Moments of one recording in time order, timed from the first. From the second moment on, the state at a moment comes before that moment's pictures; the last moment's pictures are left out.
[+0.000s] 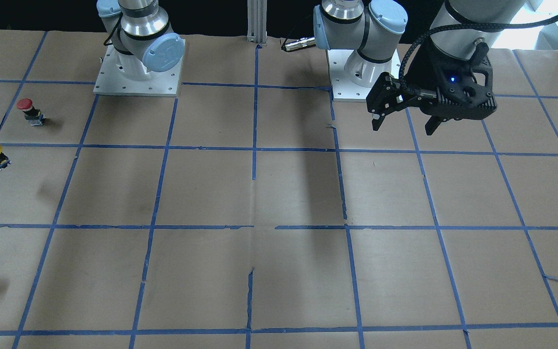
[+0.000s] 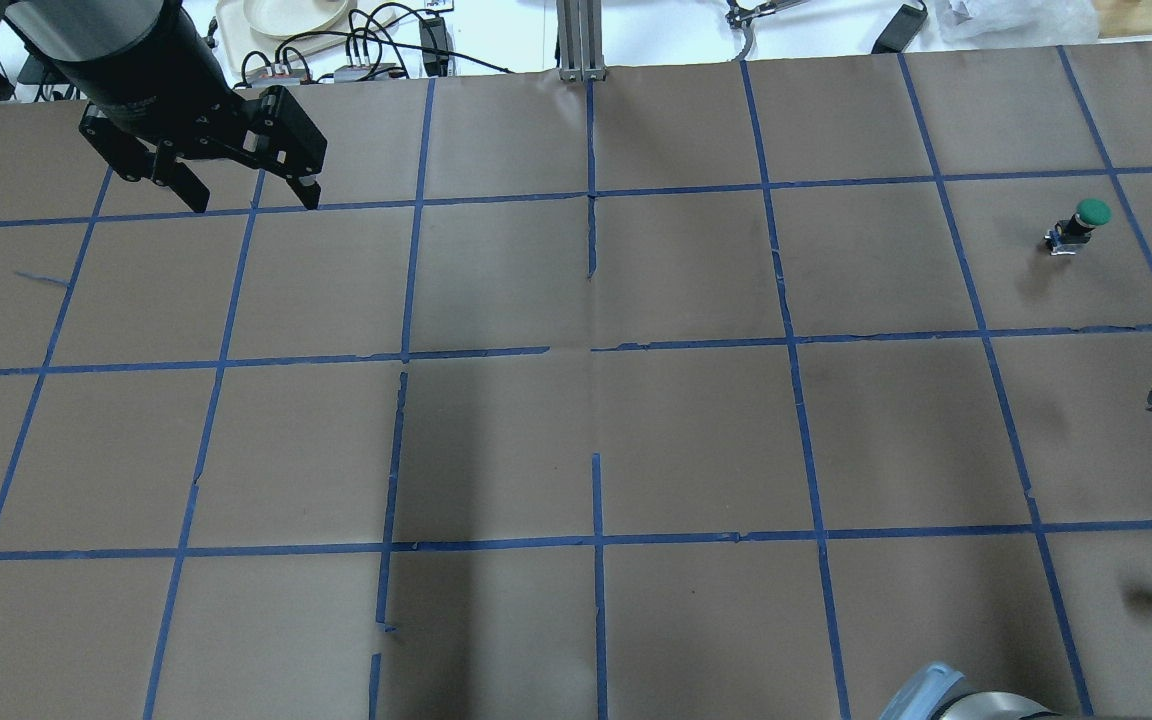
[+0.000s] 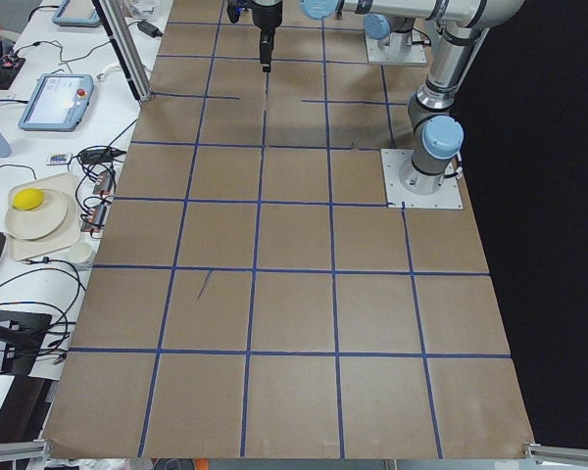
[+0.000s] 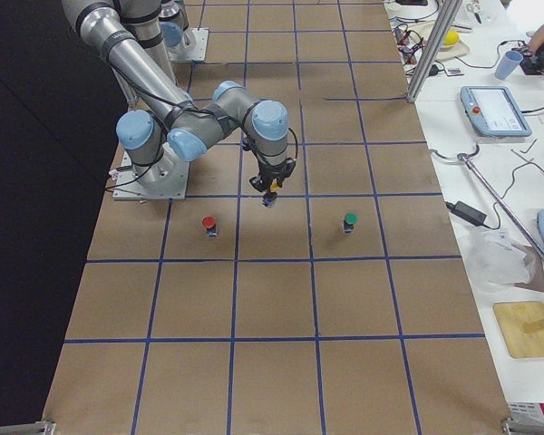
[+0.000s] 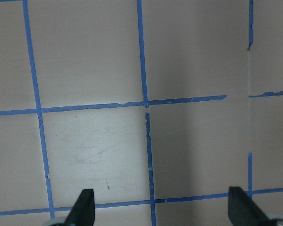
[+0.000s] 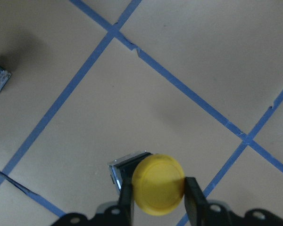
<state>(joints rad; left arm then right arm) -1.54 -1.61 -1.45 -1.63 1.53 0.07 0.76 -1.51 1.97 -1.99 -1.47 -3.13</state>
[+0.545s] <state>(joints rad) -1.54 -1.63 -1.45 -1.62 1.60 0.02 0.72 -1.45 1.98 -2.01 -1.43 -3.29</state>
